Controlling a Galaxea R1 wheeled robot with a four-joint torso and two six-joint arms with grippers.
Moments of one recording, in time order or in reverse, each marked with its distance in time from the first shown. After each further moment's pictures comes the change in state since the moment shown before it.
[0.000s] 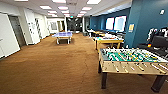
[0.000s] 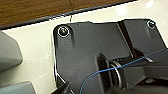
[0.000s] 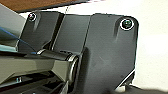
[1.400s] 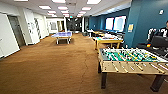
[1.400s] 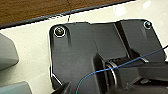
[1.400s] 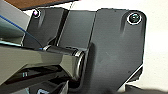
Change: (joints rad) left arm 0.001 0.015 0.000 0.000 0.000 0.000; right arm -0.020 0.020 -0.001 0.000 0.000 0.001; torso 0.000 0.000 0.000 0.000
